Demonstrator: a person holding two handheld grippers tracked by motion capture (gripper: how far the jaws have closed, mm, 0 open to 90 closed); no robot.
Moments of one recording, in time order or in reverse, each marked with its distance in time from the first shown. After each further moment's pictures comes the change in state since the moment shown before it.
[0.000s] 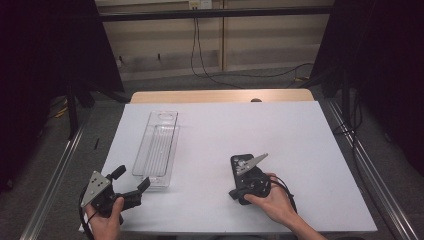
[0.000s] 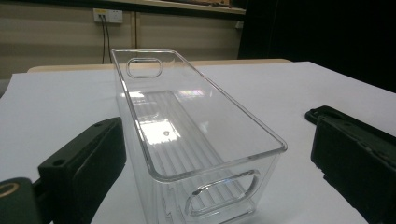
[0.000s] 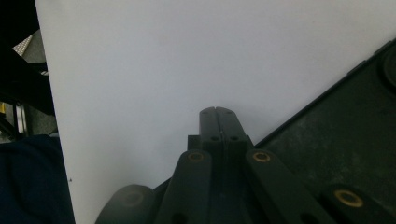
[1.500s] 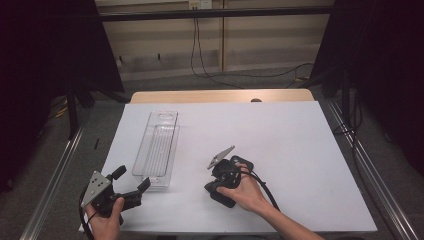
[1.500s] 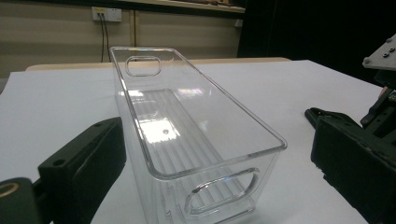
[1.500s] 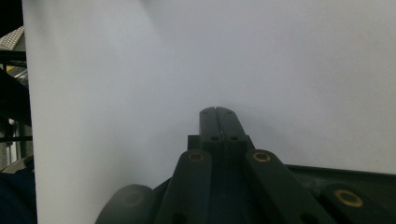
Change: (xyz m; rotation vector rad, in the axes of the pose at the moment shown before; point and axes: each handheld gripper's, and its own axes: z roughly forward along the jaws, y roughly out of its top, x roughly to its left) left arm 0.000 -0.001 0.000 0.006 -0.005 0.001; right arm 0.014 0.060 0.048 0.037 0.010 -0.087
